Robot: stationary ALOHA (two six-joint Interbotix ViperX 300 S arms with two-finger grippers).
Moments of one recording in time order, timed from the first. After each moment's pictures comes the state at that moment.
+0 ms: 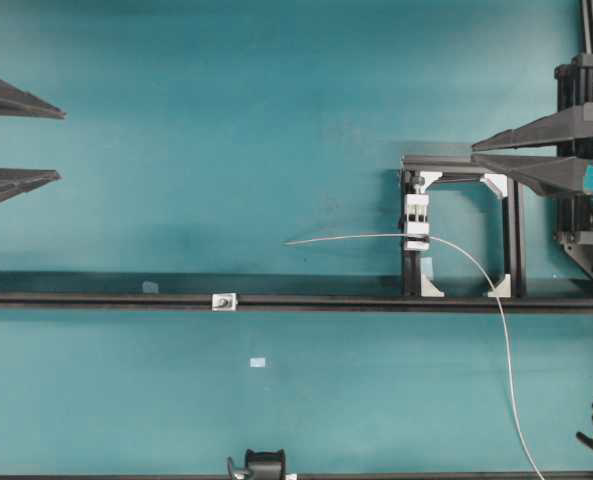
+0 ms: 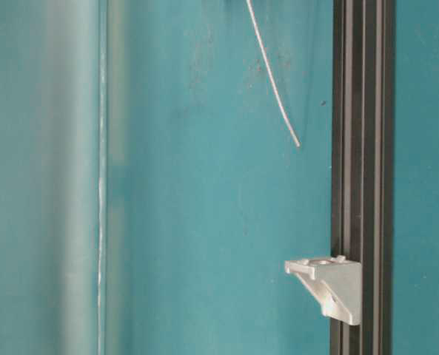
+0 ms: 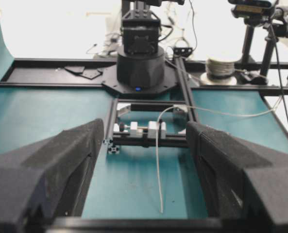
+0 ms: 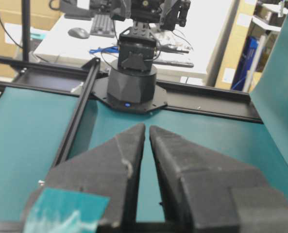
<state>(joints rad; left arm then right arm) 0.00 -0.96 1.18 0.00 -0.30 0.00 0.00 -0.96 1.17 0.00 -0.30 0.00</state>
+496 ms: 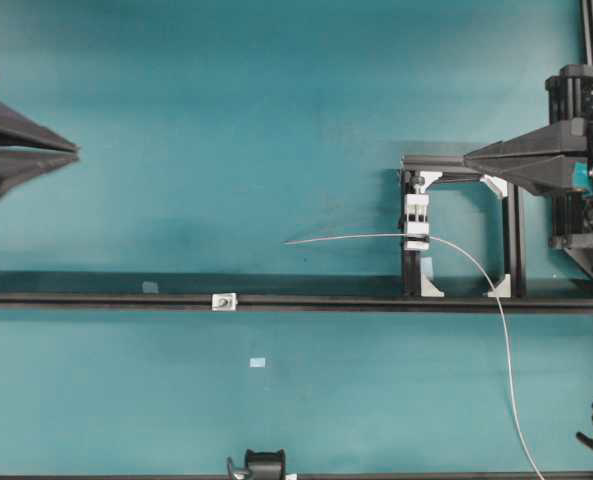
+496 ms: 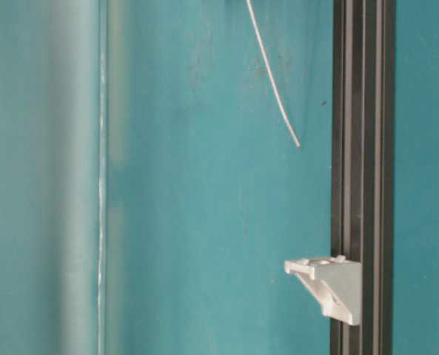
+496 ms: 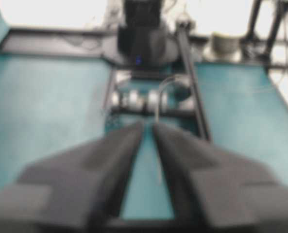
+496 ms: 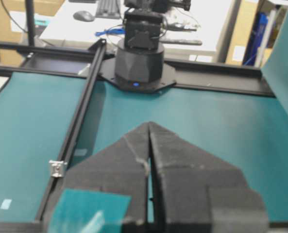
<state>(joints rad) 0.00 -0.87 1.19 -0.03 -0.30 0.00 0.00 -0.95 1.21 0.00 -0.29 0.06</state>
